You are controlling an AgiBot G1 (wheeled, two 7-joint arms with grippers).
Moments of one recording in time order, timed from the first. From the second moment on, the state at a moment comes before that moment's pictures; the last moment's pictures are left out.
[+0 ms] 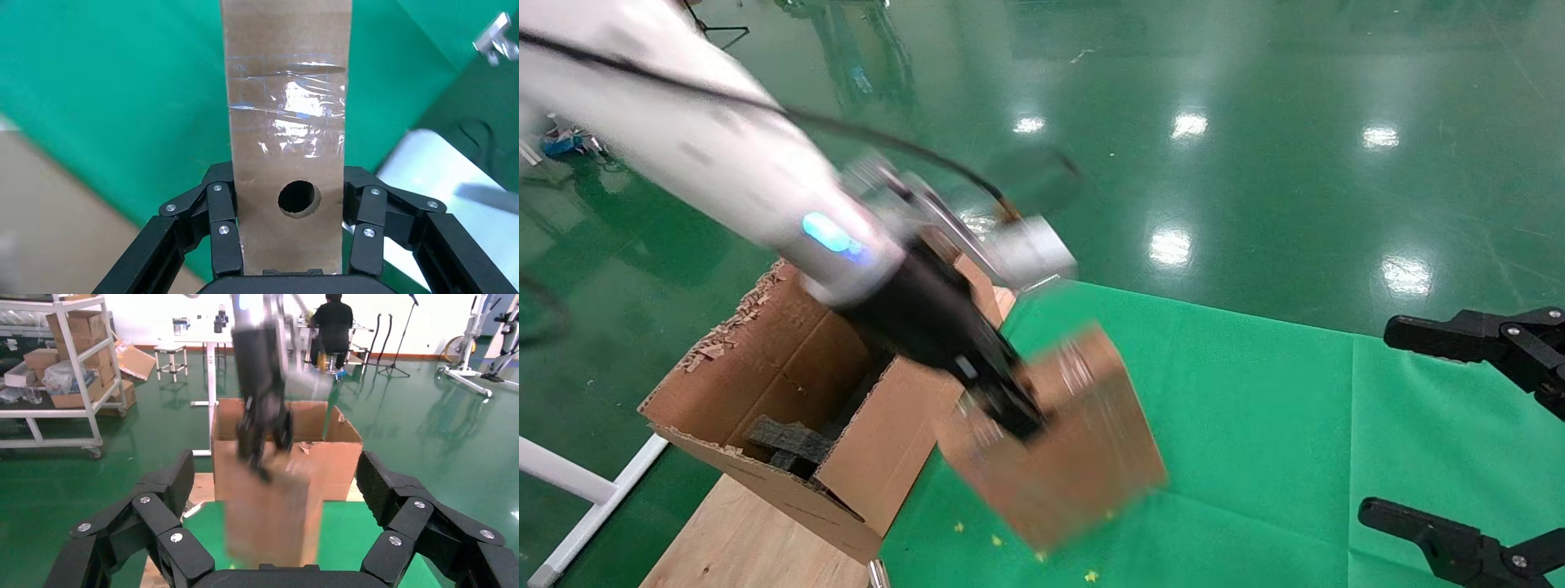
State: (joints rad) left arm -2.09 0.85 1.27 -1.18 1.41 1.57 -1.23; right arm 1.09 -0.59 -0.34 1.26 -0.69 -1.47 0.15
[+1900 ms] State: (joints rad) left arm -2.02 0.84 1.38 0.01 1.59 1.13 -0.57; right arm 1.09 -0.59 -0.34 1.26 -0.69 -1.47 0.15
